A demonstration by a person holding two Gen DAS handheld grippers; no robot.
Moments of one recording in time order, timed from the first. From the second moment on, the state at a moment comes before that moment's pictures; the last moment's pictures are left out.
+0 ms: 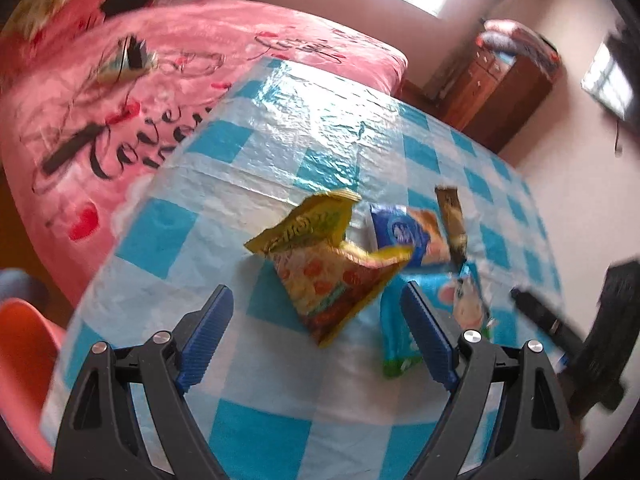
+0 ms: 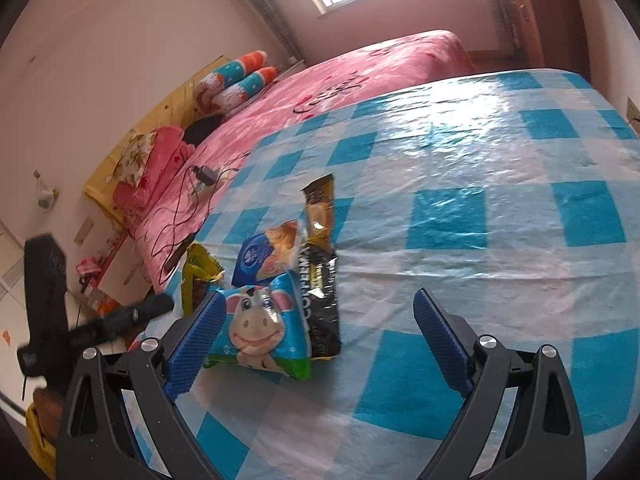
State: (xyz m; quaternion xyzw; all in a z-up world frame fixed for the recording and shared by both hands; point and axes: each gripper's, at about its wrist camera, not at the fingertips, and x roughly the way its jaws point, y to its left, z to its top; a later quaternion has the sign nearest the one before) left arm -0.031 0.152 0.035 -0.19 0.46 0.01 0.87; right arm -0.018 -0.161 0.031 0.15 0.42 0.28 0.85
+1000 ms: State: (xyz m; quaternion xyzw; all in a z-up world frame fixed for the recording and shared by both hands) left arm 0.028 0.154 0.014 -0.20 0.47 0.03 0.86; right arm -0.073 -0.090 0.033 0.06 0.47 0.46 0.75
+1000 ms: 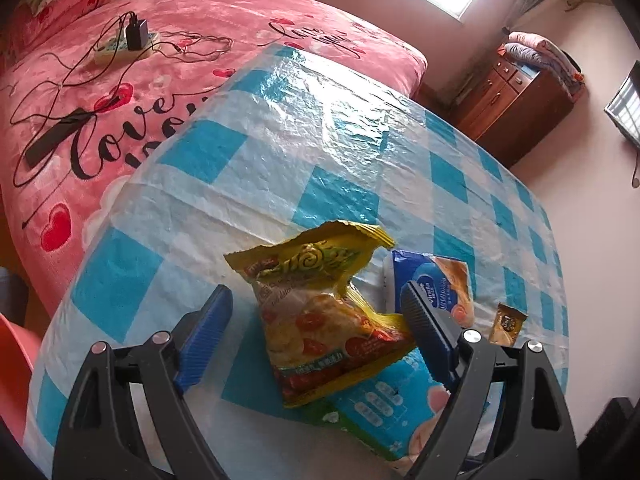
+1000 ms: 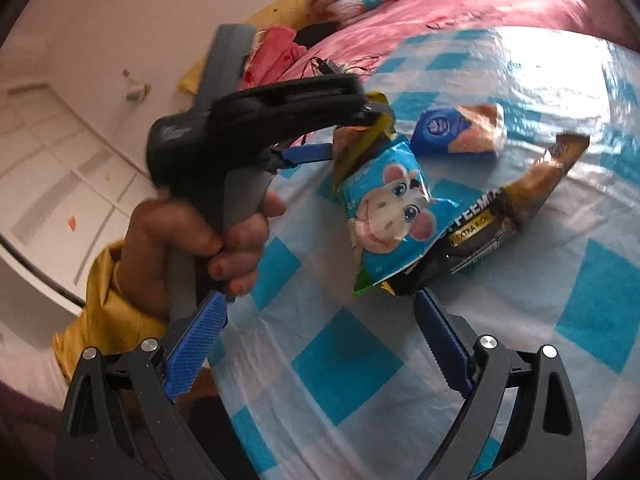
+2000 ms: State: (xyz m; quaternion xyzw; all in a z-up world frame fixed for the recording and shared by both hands) left arm 0.023 0.155 0.011 -0.17 0.45 0.02 0.87; right arm -0.004 -0.091 0.014 0.00 0.43 0.22 0.87
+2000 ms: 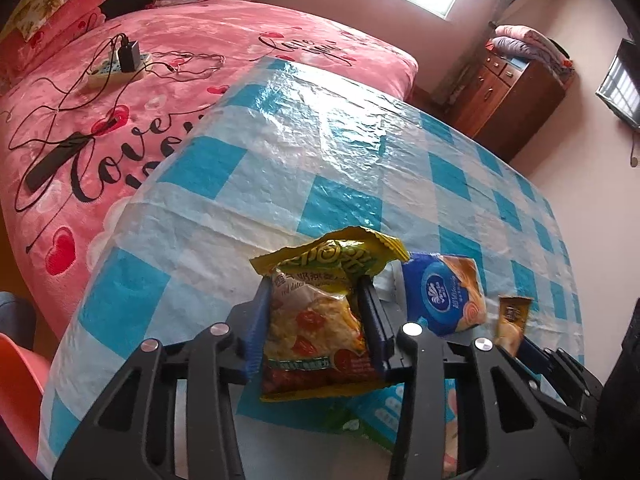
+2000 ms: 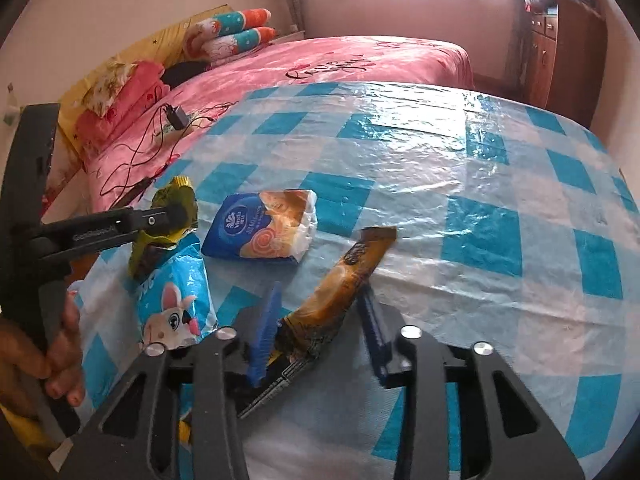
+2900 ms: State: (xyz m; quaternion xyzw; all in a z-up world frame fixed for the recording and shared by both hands) left arm -0.065 0.185 0.016 -0.22 0.44 -0.05 0.87; right arm -0.037 -0.126 0.036 0.09 0.40 0.24 0.88
